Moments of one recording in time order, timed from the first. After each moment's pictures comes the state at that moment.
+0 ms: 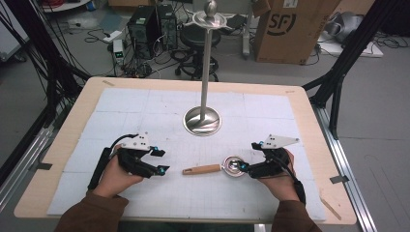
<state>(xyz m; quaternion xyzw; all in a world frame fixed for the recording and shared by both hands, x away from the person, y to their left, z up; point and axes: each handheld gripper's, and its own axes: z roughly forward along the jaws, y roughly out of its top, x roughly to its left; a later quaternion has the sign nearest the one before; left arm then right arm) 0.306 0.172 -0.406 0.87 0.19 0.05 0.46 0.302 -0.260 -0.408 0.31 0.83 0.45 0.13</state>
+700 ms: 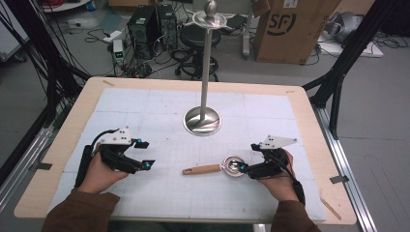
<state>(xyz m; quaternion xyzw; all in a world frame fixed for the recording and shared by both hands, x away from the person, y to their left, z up) 0.311 0.215 -0.396 0.84 0.22 0.08 0.48 0.301 -0.259 -0.411 0.32 0.83 0.44 0.13</state>
